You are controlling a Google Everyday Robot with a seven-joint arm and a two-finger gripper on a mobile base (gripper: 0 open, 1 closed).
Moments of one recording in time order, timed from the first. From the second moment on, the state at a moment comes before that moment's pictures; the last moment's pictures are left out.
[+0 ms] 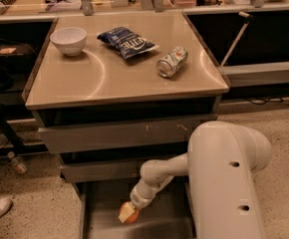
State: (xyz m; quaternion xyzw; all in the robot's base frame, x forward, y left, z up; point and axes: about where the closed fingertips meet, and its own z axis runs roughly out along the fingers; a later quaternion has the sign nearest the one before) arm 0.458 0.056 0.290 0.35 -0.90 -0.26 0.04
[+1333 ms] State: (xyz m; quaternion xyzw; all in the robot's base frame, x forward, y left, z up) arm 0.474 0.056 0.211 0.19 -0.92 -0.33 -0.05
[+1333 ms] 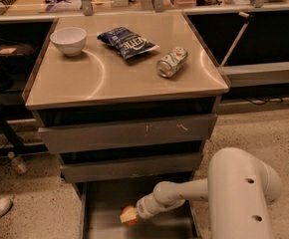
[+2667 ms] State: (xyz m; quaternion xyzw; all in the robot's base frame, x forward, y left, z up) arm 0.500 0.093 0.149 0.16 -0.92 -0.36 -0.04
